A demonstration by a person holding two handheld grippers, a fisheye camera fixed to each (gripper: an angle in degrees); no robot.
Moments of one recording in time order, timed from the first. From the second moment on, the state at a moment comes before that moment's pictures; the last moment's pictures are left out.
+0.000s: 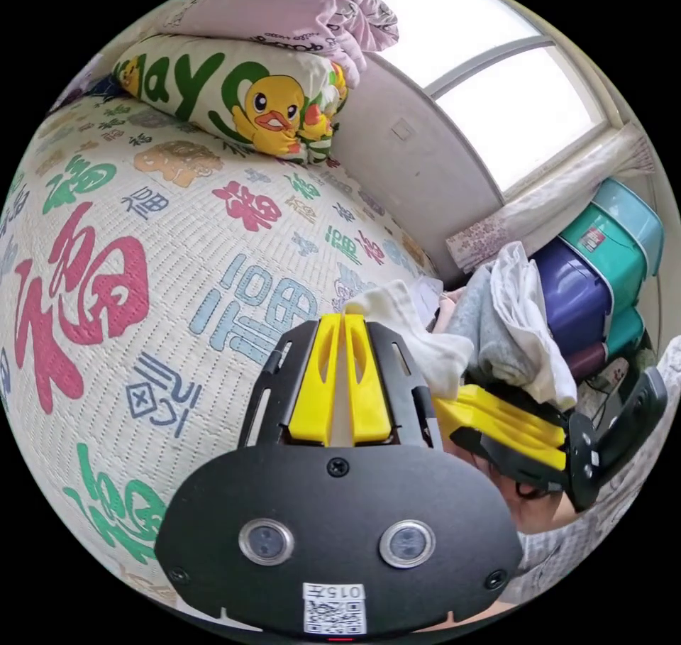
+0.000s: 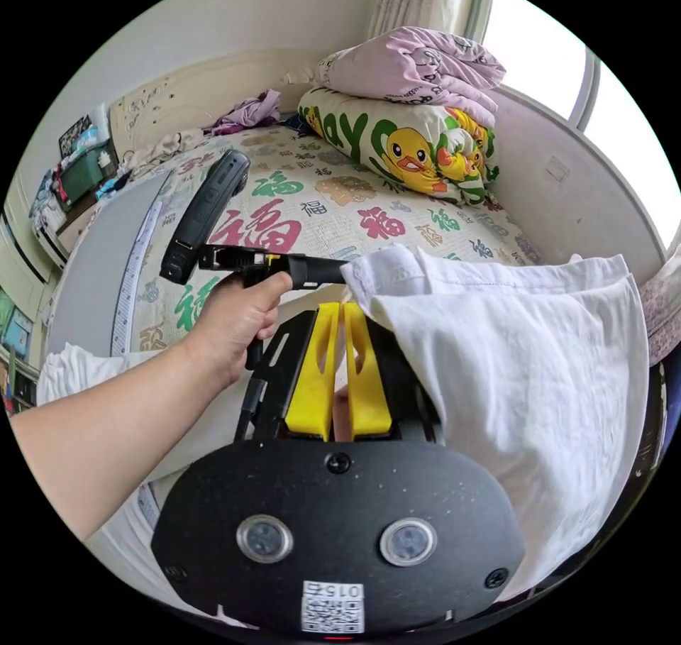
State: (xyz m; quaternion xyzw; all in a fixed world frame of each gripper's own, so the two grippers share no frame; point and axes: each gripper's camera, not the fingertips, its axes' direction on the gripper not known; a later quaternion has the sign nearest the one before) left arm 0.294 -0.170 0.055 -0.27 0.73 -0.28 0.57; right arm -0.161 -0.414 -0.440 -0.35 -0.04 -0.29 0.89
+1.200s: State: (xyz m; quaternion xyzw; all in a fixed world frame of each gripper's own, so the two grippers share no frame) left arm -0.285 0.273 -0.339 -0.59 0.20 -0.59 0.50; right arm -0.284 -0.602 -0.494 -0.54 -0.42 -0.39 0.62
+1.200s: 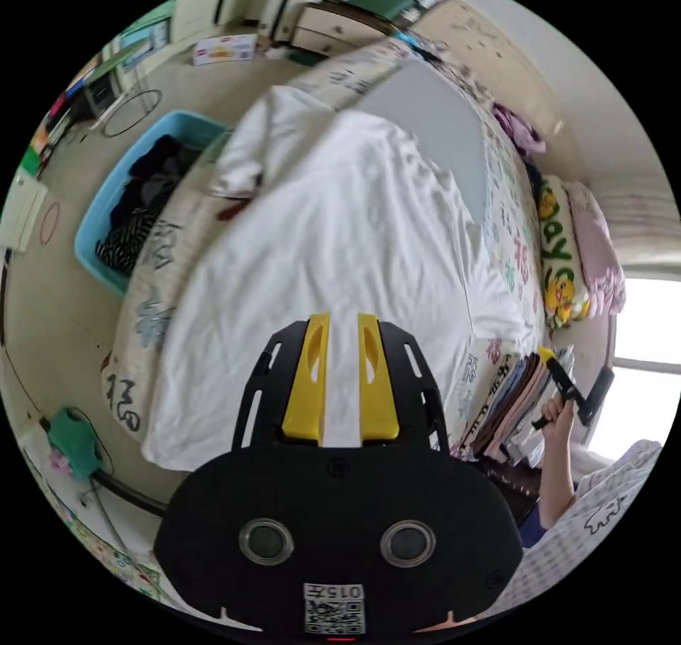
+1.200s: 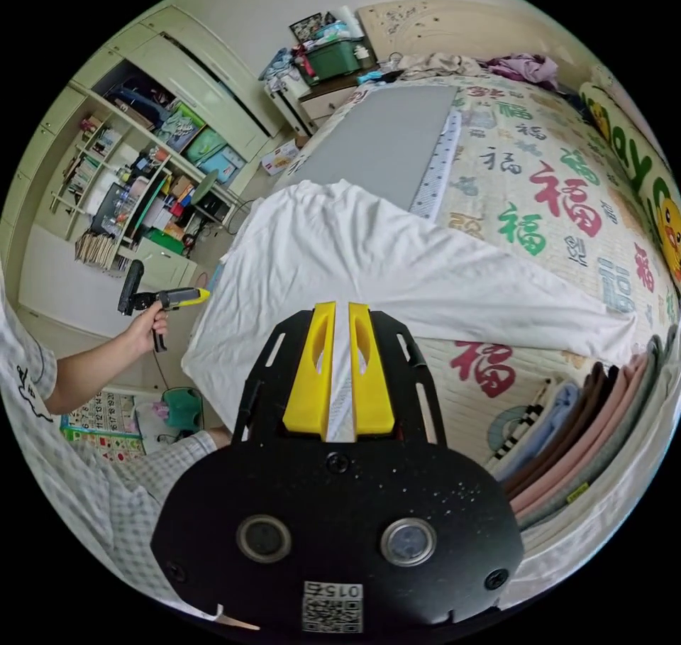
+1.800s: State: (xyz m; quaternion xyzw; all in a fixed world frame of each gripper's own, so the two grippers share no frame) left arm -0.405 0.453 -0.309 -0.54 0.33 -0.58 0.51; right arm -0.630 -0.477 -0.662 -0.66 -0.44 -0.38 0.48
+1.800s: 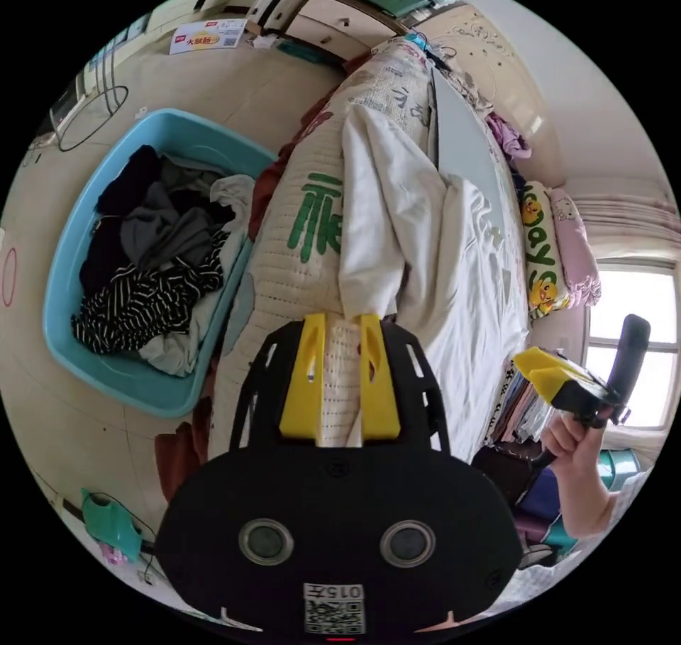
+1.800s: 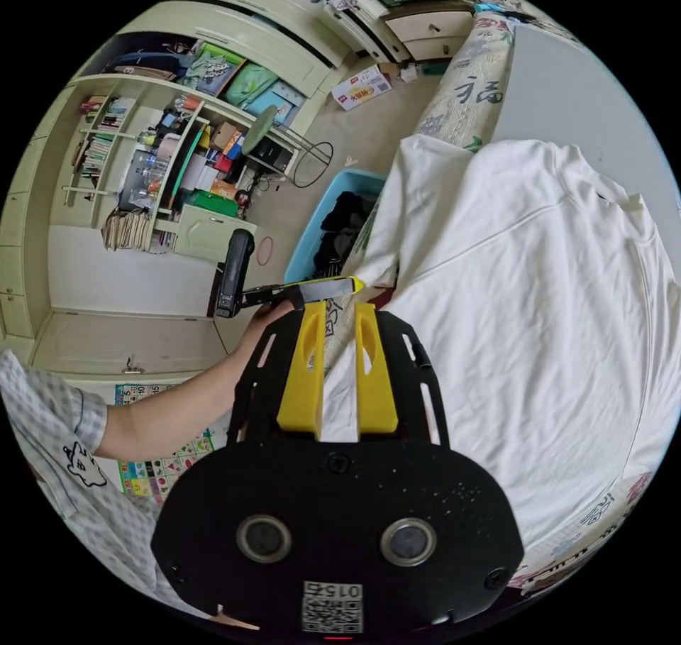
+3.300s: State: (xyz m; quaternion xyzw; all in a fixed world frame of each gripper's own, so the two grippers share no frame) left arm -0.422 0.311 -0.094 -0.57 0.46 -0.24 0.64; right arm -0.689 -0.645 -0.468 -0.60 -0.21 -0.51 0.58
